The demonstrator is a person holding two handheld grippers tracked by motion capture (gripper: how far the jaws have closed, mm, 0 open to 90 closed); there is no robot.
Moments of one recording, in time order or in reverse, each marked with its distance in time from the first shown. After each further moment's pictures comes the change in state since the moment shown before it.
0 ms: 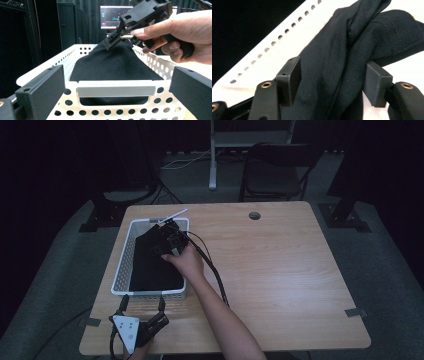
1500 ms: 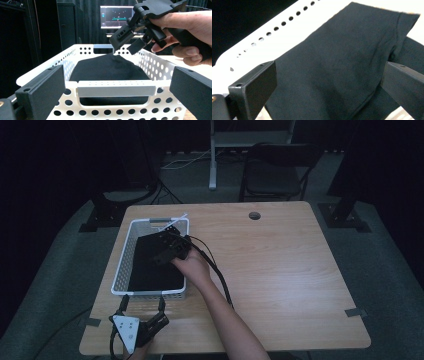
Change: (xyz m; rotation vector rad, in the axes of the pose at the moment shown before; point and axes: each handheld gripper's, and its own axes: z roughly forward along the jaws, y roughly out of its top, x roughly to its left) left arm 0.000 0.000 0.000 0.001 0.000 0.000; right arm 0.009 -0.017 -0.012 0.021 0.013 -0.129
